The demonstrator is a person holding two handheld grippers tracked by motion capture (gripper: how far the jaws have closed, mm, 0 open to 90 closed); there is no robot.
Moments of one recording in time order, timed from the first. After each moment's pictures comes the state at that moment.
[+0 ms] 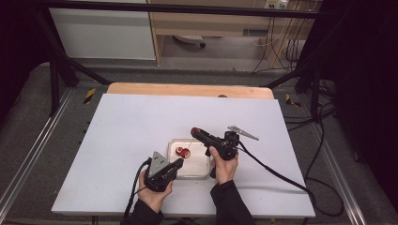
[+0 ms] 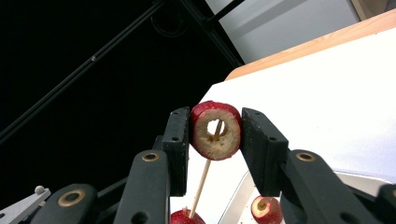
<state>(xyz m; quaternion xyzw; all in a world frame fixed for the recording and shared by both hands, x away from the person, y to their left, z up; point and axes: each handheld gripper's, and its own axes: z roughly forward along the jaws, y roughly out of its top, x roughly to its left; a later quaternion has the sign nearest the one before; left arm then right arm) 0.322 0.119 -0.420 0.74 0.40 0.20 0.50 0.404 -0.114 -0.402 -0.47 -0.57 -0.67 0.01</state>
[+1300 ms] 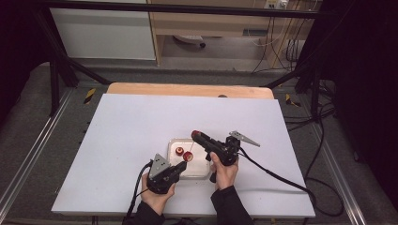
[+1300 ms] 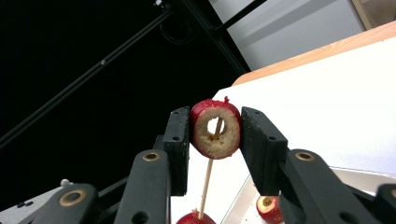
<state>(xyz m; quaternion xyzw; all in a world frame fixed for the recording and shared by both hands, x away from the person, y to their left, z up) 0.320 0.114 -0.431 0.74 0.40 0.17 0.52 0.390 -0.115 -0.409 -0.46 -0.56 -0.69 0.00</state>
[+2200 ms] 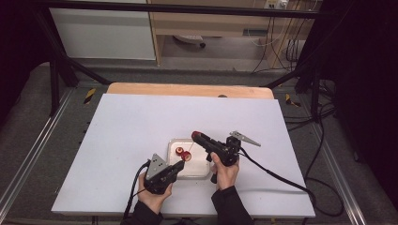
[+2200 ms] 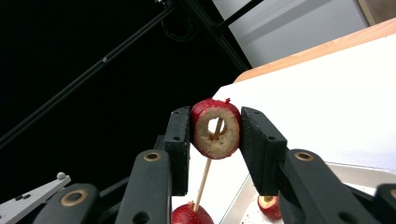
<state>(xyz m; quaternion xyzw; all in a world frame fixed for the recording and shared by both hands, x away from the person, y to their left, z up) 0.318 0.122 -0.426 0.74 0.38 0.18 0.53 0.389 -0.118 -0.408 -0.45 -0.56 -0.69 0.01</state>
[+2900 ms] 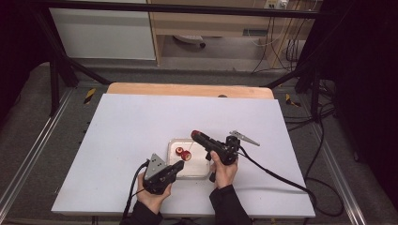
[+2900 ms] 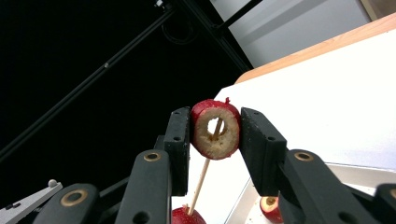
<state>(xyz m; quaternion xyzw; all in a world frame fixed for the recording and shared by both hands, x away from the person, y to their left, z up) 0.318 0.125 -0.423 0.74 0.38 0.18 0.53 0.394 -0.116 -0.412 -0.46 -0.55 -0.69 0.02</state>
